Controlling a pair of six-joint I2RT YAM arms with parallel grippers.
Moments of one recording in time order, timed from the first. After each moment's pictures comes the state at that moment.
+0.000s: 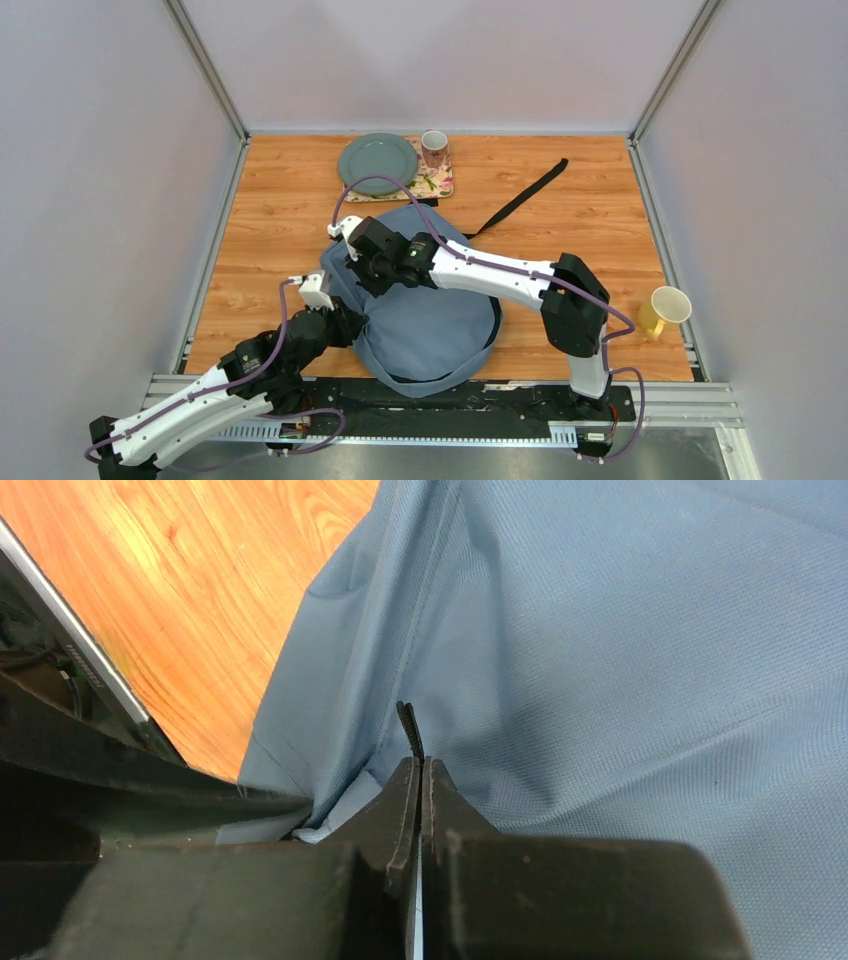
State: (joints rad) left arm -0.99 0.24 0.27 -0.53 -0.39 -0.80; right arm 1.12 1.93 1.62 -0.52 0.01 0.21
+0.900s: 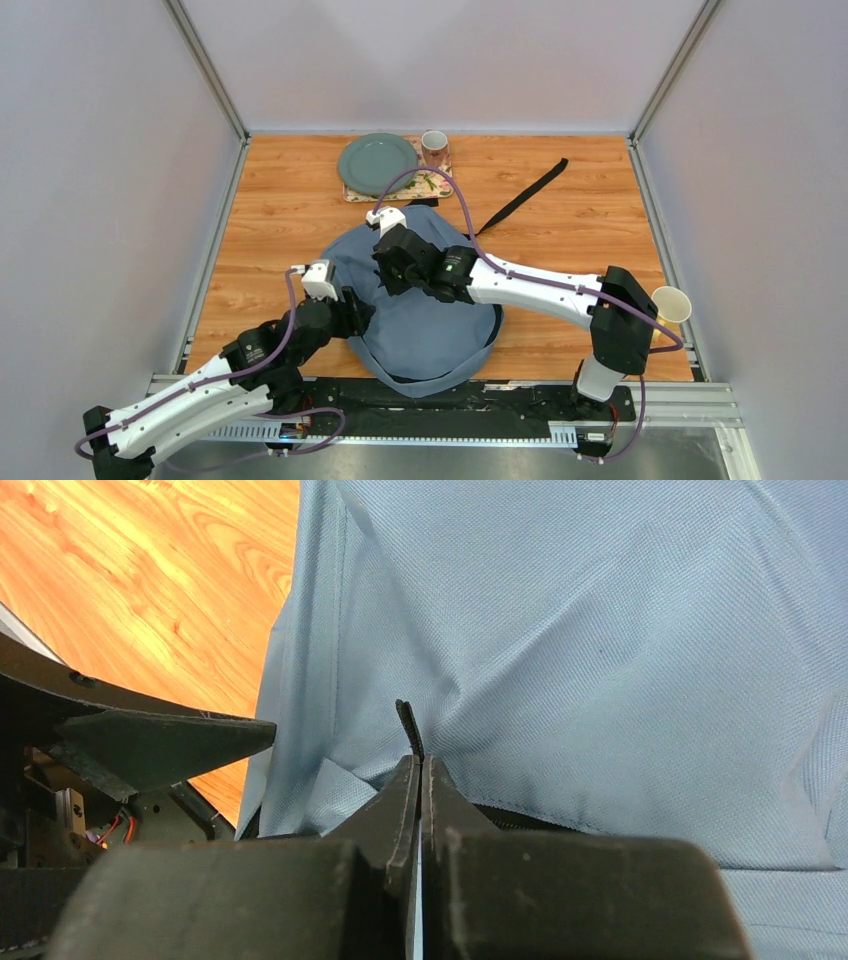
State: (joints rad) left arm -0.99 0.39 0.37 -0.52 -0.46 -0.75; right arm 1.12 1.69 1.35 -0.36 0.20 0.45
